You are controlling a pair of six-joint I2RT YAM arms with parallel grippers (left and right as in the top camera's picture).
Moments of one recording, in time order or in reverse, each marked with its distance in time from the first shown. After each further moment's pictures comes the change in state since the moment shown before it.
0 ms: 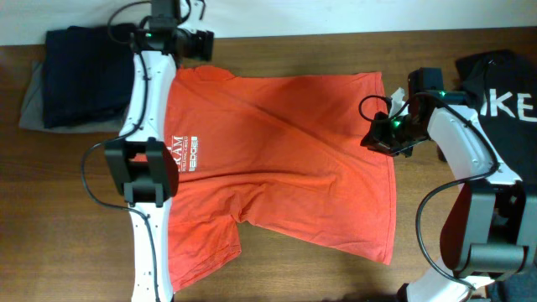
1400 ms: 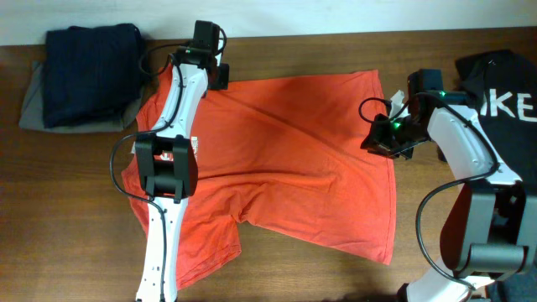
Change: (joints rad) left arm -0.089 0.151 0.005 -0.132 -0.246 -0.216; right arm 0.000 0.000 0.000 -0.031 0.000 0.000
